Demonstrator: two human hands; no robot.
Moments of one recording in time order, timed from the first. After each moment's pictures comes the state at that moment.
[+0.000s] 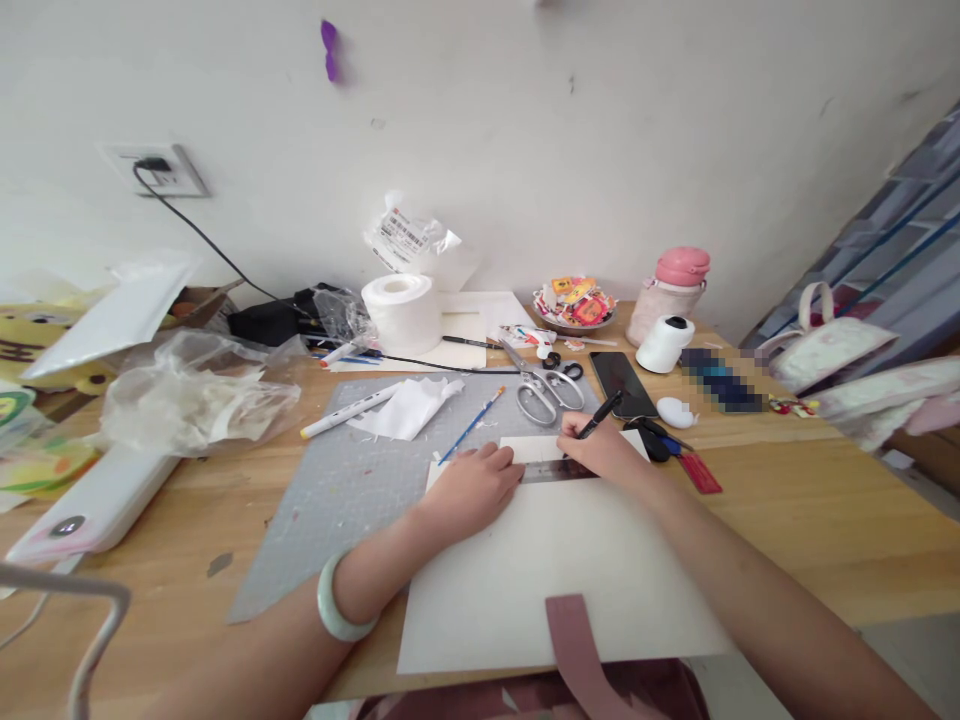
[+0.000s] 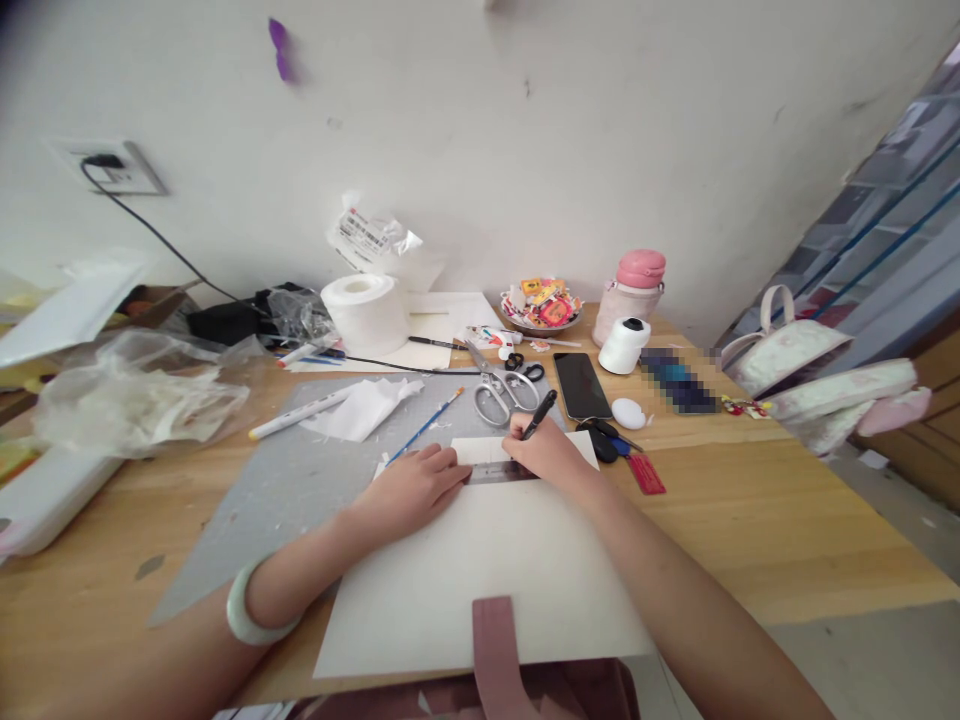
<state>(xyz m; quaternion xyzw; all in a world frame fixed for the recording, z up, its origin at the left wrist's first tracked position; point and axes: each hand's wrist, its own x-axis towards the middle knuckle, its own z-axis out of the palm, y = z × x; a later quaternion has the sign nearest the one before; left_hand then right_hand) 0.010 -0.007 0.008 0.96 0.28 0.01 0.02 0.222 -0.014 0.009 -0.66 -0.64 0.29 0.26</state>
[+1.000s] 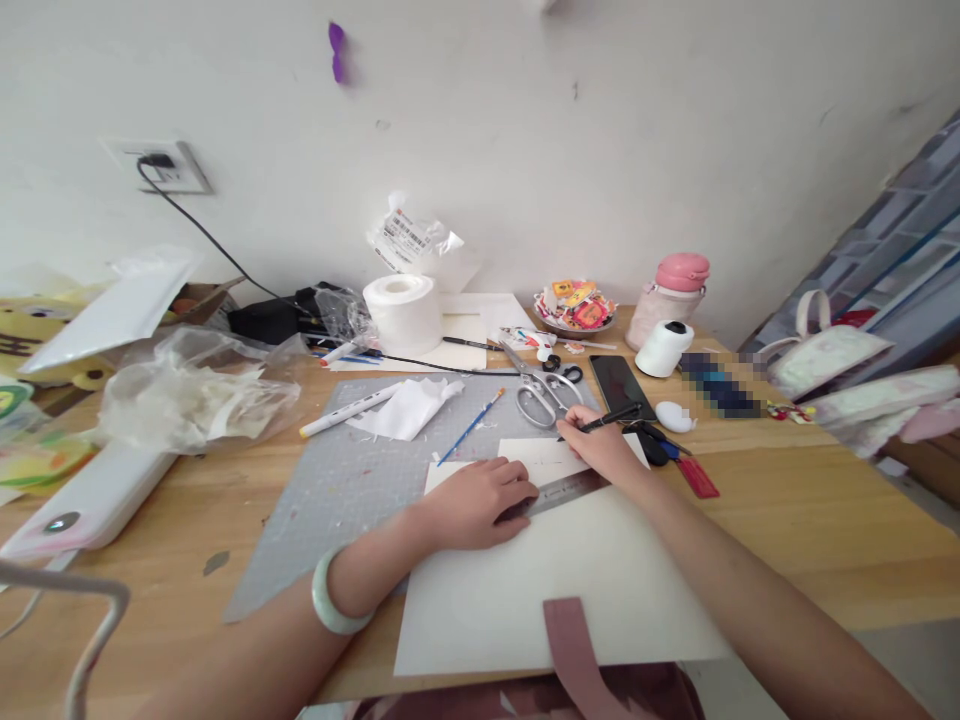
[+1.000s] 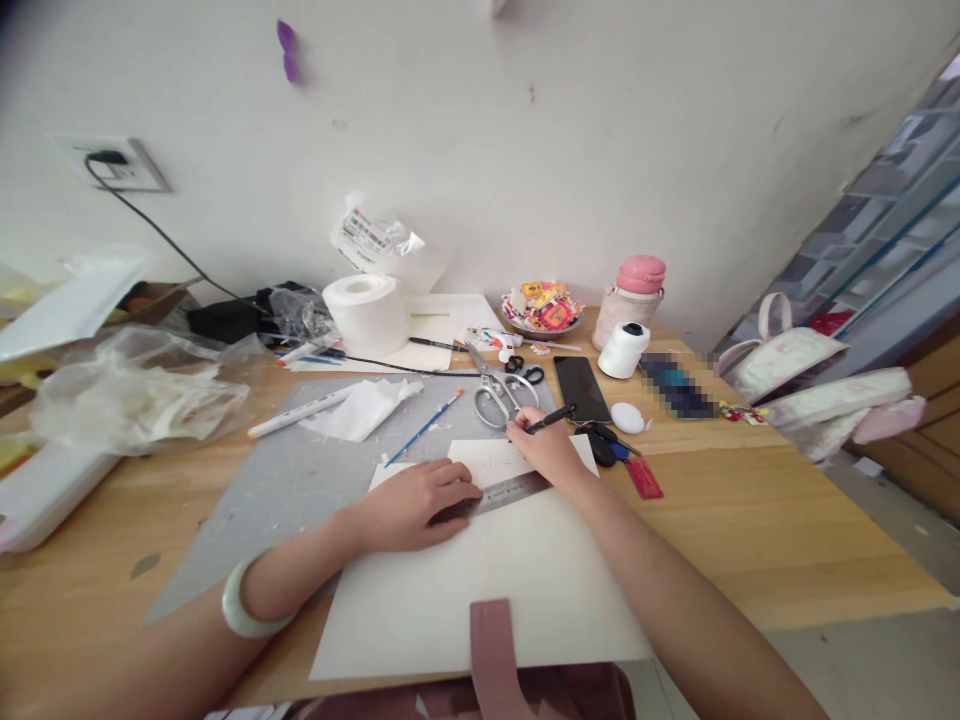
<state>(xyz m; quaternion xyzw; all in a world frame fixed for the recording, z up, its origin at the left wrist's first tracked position) 0.006 -0.010 0.012 0.98 0.17 0.05 0.12 0.224 -0.007 -0.003 -0.68 -0.61 0.25 0.32</state>
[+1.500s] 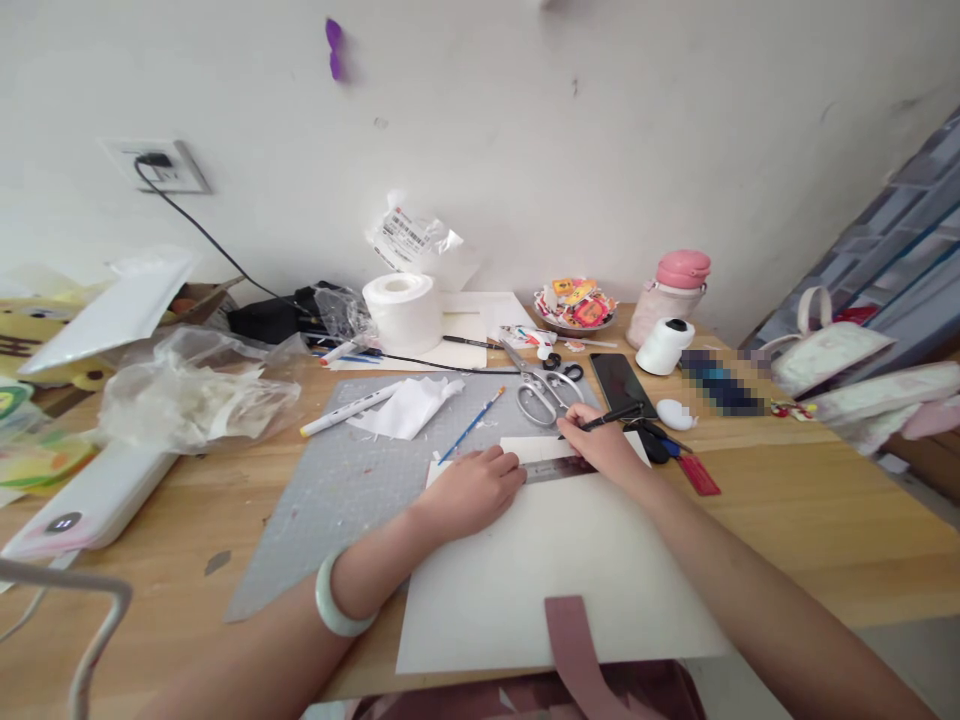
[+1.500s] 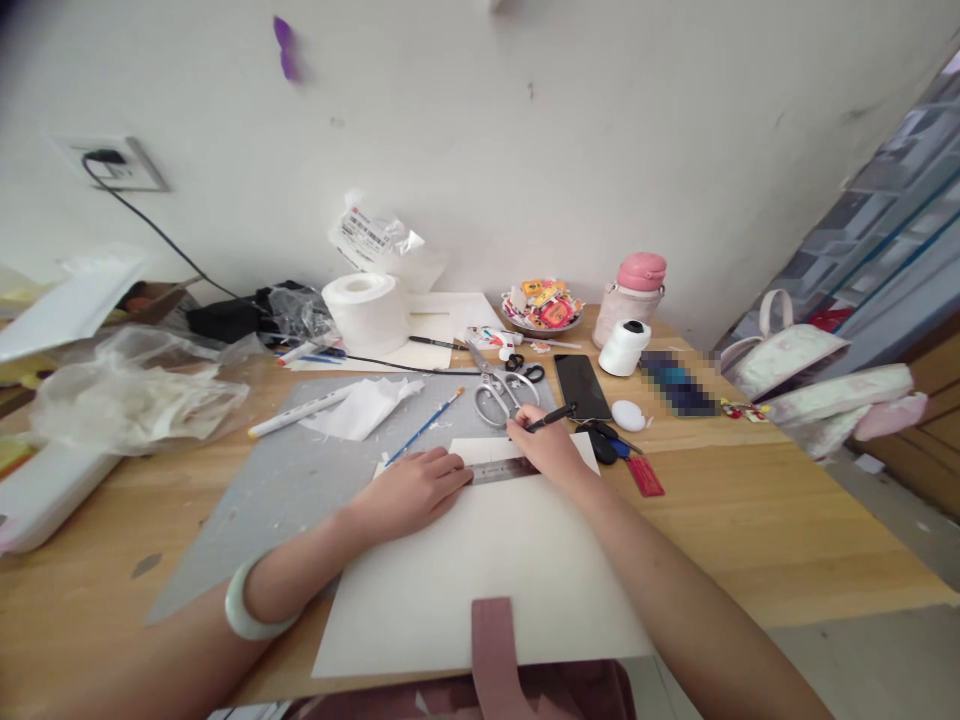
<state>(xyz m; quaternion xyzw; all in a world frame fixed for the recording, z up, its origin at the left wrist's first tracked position) 0.007 -0.006 0.005 0.97 0.23 0.03 0.01 0.221 -0.010 0.003 -0.68 -0.60 0.27 0.33</state>
